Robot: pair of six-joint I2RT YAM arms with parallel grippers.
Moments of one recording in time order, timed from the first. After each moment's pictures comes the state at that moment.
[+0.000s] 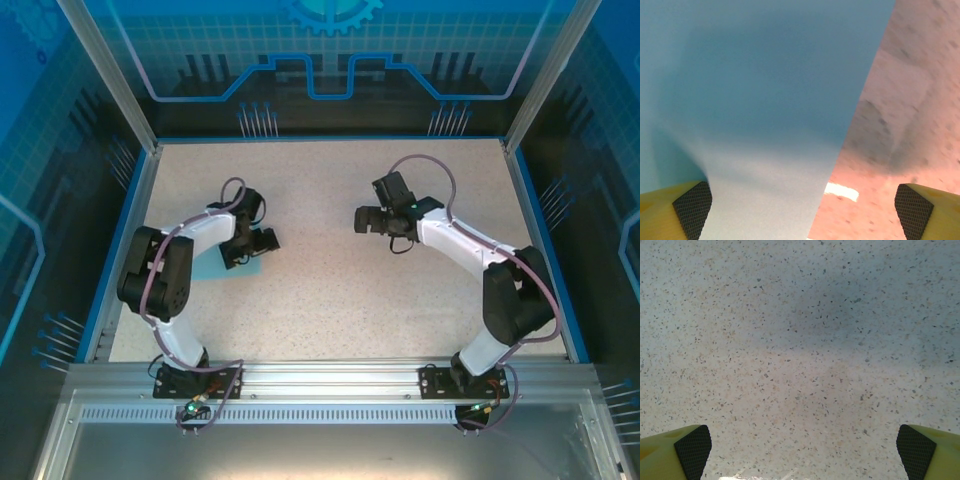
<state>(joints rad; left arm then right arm) -0.25 1.79 1.08 -0.66 0.02 -0.71 0.47 1.62 1.17 -0.56 0.14 0.49</state>
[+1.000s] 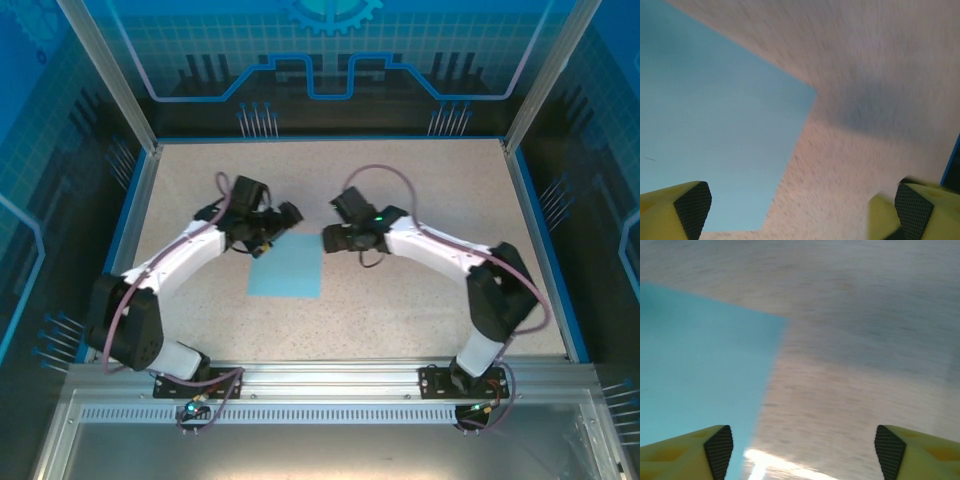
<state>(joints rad) -0.31 1.44 1.06 -0.57 0.23 -0.98 0.74 1.74 1.30 -0.60 0.12 0.50</state>
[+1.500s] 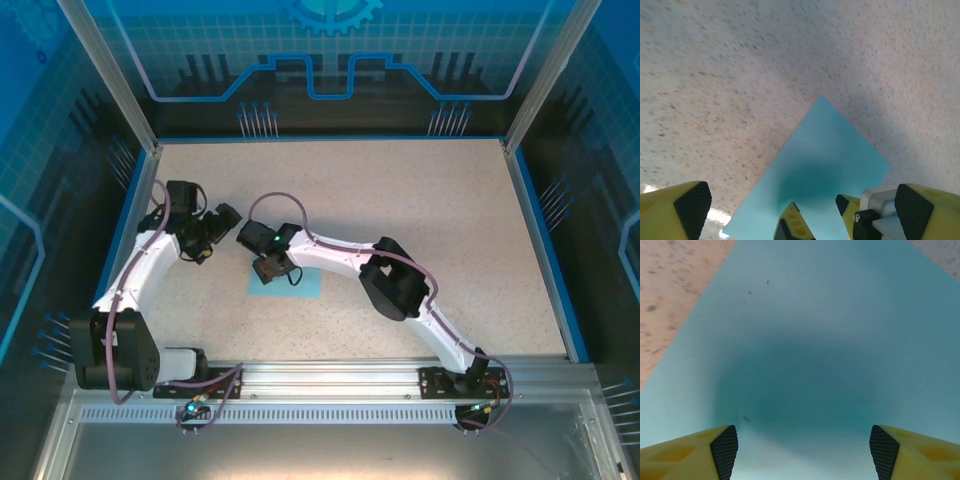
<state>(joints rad) 0.06 1.31 0.98 -0.71 0.21 -0.81 1.02 2.38 1.98 -0.87 0.24 0.44</state>
